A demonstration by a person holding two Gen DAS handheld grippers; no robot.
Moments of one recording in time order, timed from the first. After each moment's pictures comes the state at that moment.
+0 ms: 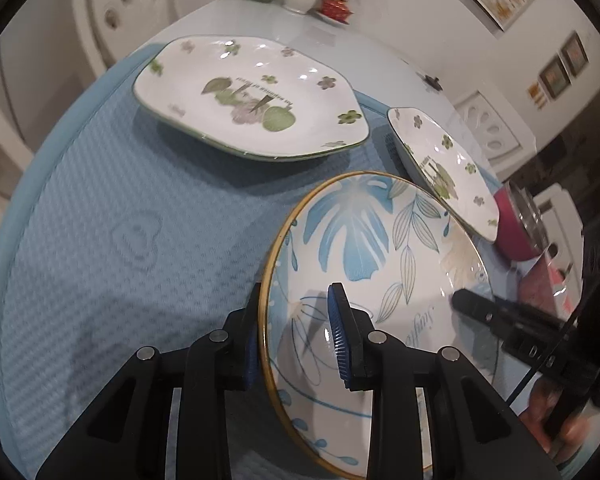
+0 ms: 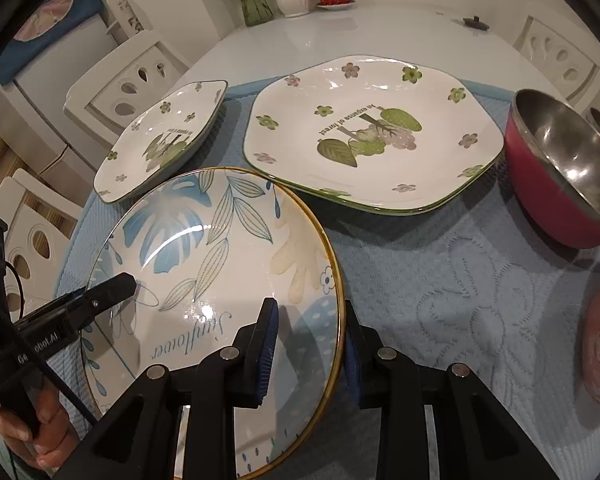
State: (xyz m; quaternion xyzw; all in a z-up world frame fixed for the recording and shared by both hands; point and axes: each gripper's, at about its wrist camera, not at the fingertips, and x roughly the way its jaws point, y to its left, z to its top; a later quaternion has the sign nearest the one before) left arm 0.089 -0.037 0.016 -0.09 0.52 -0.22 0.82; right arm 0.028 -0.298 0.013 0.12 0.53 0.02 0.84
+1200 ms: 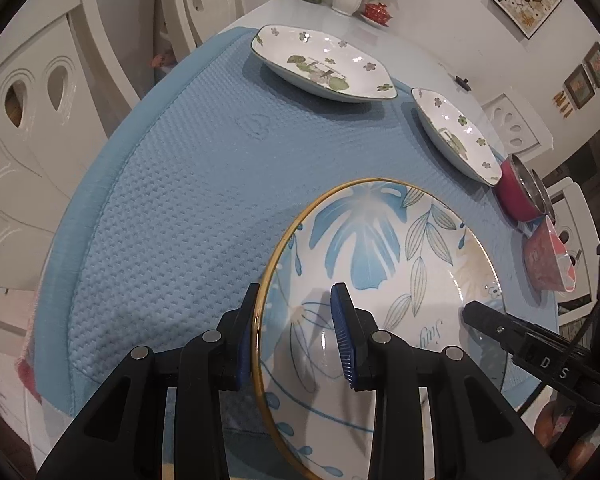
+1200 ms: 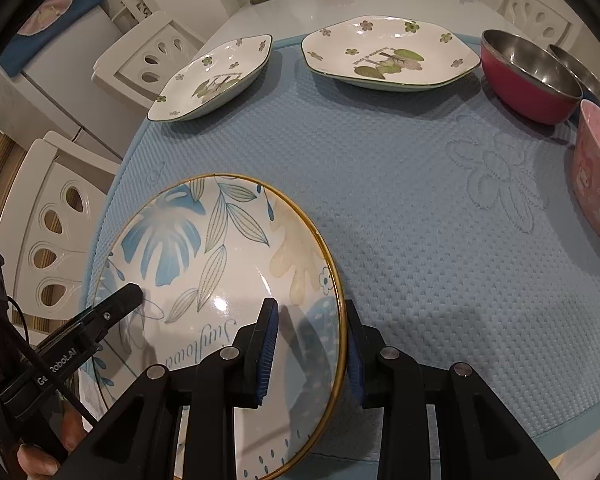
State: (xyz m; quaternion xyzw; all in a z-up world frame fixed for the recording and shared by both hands) left arm -0.013 0.020 0.035 -0.08 0.53 -0.15 0.83; right arm -0.058 -0.240 0.026 0.16 0.56 0.02 0.81
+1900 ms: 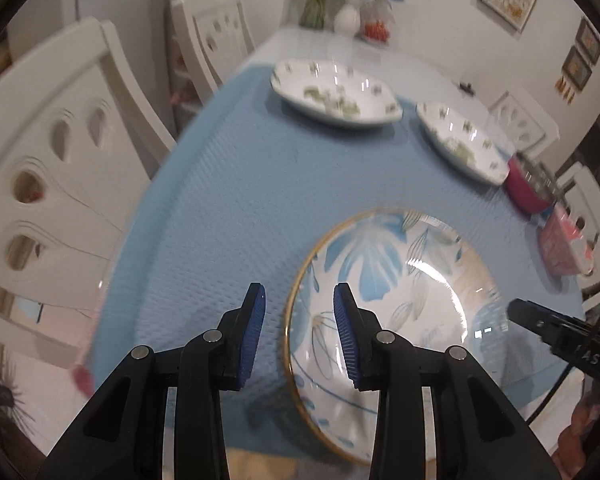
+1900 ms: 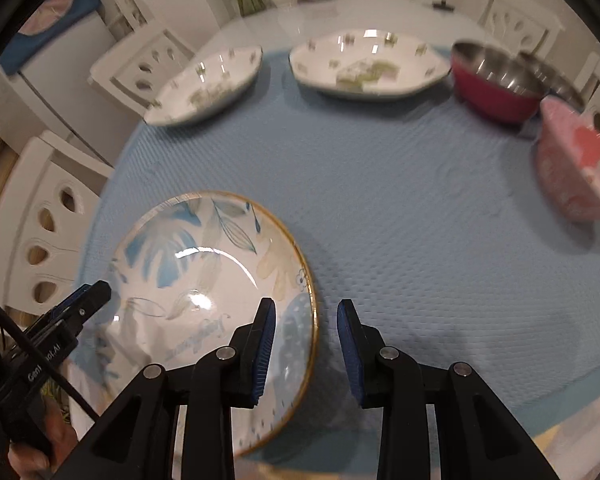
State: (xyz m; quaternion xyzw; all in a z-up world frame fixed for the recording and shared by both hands) left arm -0.042 0.042 0.073 -0.03 0.48 -0.12 0.87; right arm -0.085 -0.238 0.048 0.15 0.54 -0.01 0.83
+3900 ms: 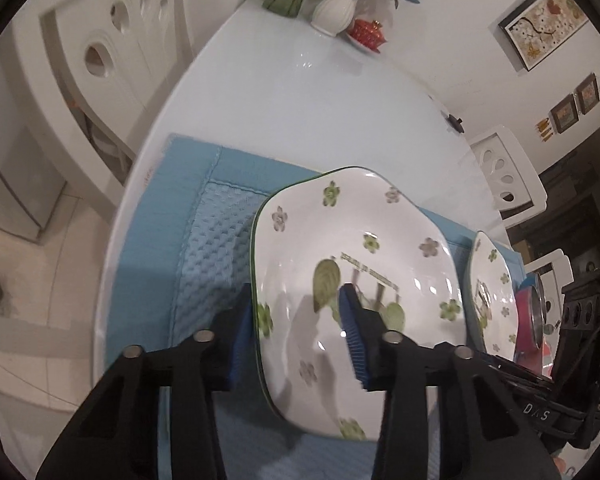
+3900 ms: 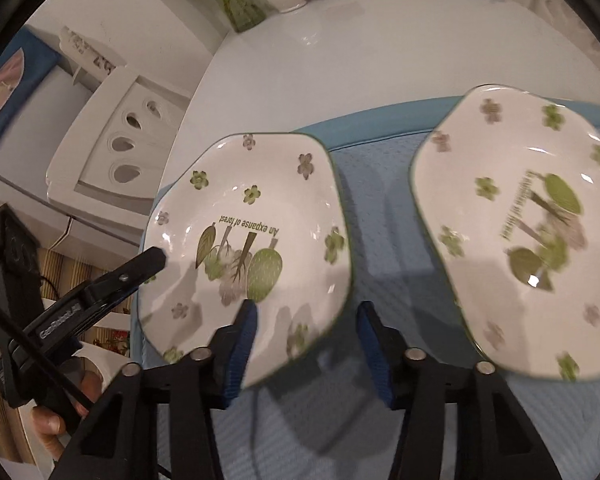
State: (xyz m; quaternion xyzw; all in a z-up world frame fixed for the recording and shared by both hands) left arm 0.274 0.016 0.024 -0.11 0.53 -0.26 0.80; right arm 0.179 -0.210 0.011 0.25 0.54 0.01 0.80
